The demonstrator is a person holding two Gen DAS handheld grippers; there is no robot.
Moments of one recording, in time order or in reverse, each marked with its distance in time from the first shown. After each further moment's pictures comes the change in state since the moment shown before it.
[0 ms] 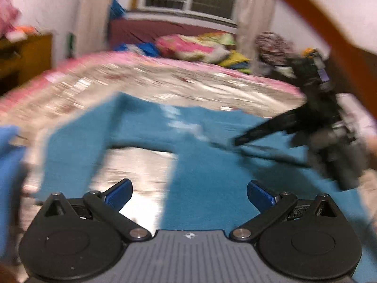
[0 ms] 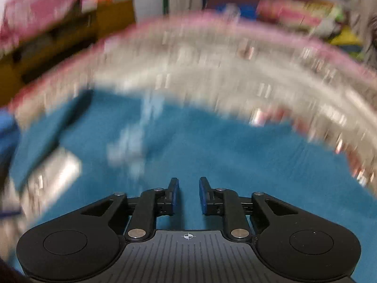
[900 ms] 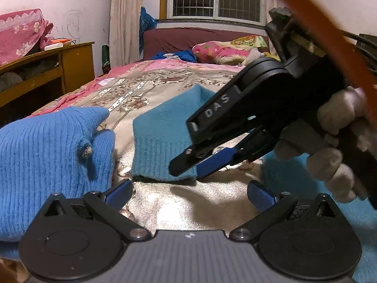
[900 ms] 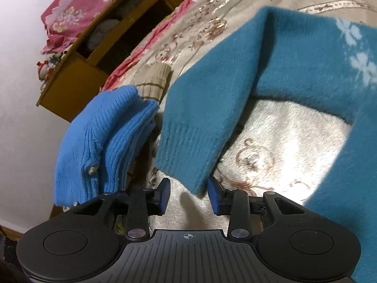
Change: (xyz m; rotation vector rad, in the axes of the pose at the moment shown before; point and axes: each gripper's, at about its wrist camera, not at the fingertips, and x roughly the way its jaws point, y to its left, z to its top) left arm -0.027 0.082 -0.039 0.020 -0.028 0.142; right arm 0.033 0.184 0.001 0.194 0.188 0.524
